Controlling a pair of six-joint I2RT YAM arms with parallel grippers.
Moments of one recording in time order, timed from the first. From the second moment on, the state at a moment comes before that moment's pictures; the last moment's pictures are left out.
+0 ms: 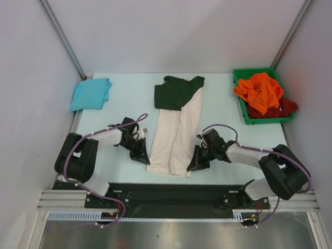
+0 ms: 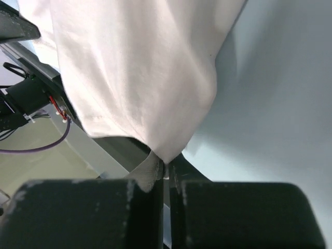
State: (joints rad) left arm -0.33 1.58 0.74 -0.58 0.60 -0.34; right arm 0.64 1.43 0.54 -0.14 -0.55 0.82
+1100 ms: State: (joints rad) left arm -0.25 1.93 1.54 -0.67 0.61 -0.20; right arm 0.27 1.54 0.96 -0.21 -0.56 0.57
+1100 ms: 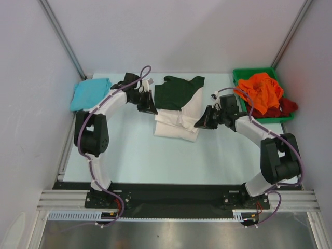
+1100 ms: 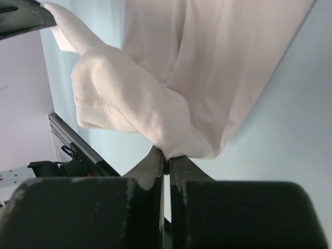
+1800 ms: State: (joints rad) left arm -0.24 2.17 1.85 -0.62 0.46 -0.18; right arm 0.18 1.74 1.15 -0.17 -0.46 0.44
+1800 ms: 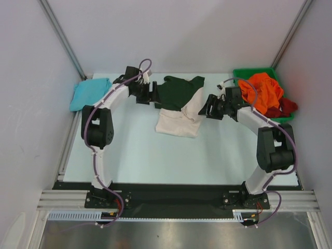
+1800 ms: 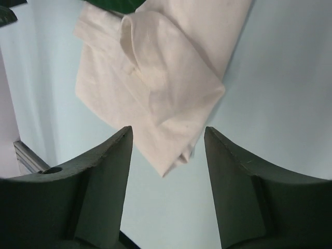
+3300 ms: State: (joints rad) left arm -0.23 2.17 1.47 -0.61 0.82 -0.32; right arm 0.23 1.84 0.93 -0.03 -0.67 0.65
